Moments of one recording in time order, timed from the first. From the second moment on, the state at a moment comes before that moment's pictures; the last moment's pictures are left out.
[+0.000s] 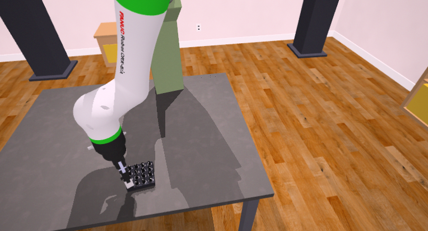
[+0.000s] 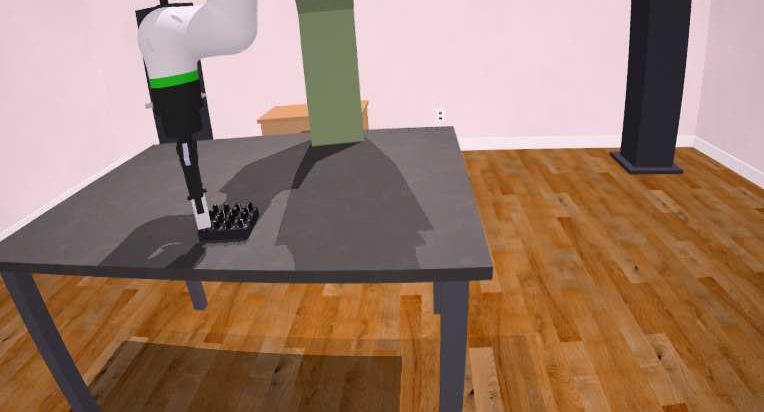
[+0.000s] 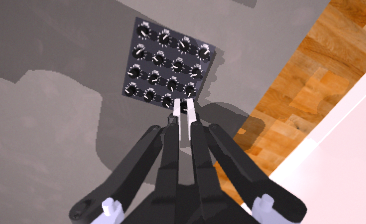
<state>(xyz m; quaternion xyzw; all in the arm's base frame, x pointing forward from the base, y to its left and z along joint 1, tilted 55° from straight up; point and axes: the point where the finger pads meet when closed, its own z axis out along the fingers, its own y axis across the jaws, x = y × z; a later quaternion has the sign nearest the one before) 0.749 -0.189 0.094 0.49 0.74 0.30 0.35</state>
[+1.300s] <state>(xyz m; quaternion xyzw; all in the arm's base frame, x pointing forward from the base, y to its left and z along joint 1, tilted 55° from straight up) 0.749 -0.189 0.094 0.19 0.87 0.16 0.43</state>
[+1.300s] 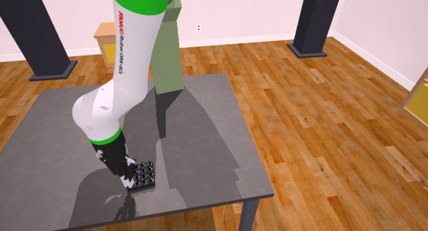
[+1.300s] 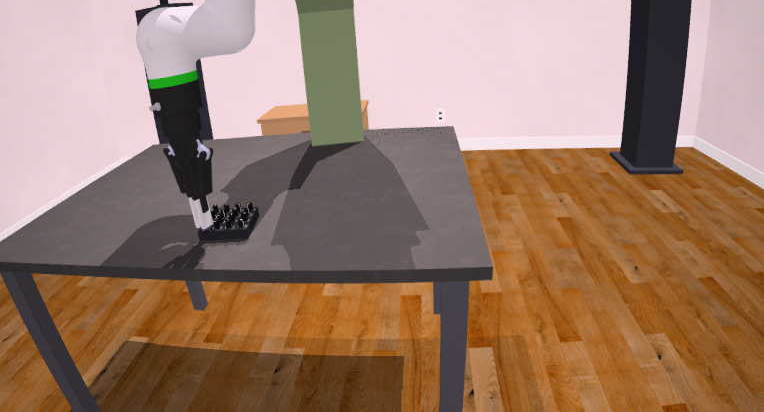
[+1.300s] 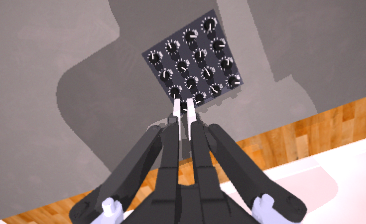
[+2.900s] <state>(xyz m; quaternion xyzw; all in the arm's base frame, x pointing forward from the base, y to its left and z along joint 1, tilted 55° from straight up) 0.749 -0.189 0.094 0.11 0.88 0.11 0.45</state>
